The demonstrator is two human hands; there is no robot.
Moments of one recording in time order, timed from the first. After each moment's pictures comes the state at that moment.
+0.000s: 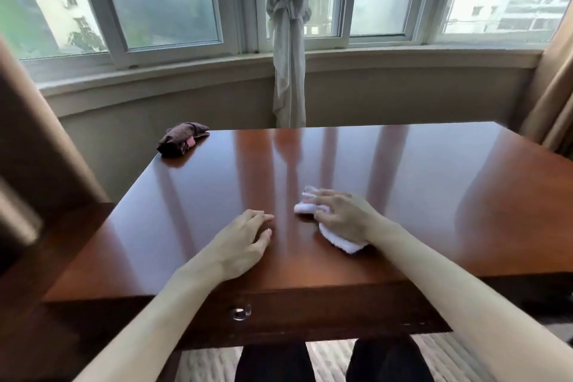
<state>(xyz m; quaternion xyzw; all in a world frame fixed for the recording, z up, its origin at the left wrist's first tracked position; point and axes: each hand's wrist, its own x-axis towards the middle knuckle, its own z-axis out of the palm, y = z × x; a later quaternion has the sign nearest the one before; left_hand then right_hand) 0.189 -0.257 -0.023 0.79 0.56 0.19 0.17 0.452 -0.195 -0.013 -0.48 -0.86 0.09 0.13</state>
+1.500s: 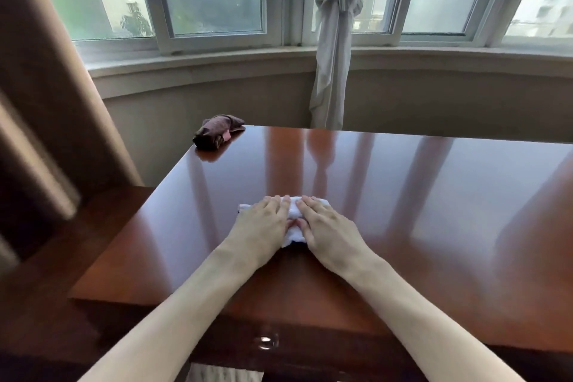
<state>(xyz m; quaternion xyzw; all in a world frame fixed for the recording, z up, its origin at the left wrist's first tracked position) 0.176 -0.214 -0.015 0.78 0.62 0.01 -0.08 0.346 -0.189 -0.028 -0.51 -0.84 0.10 0.15</state>
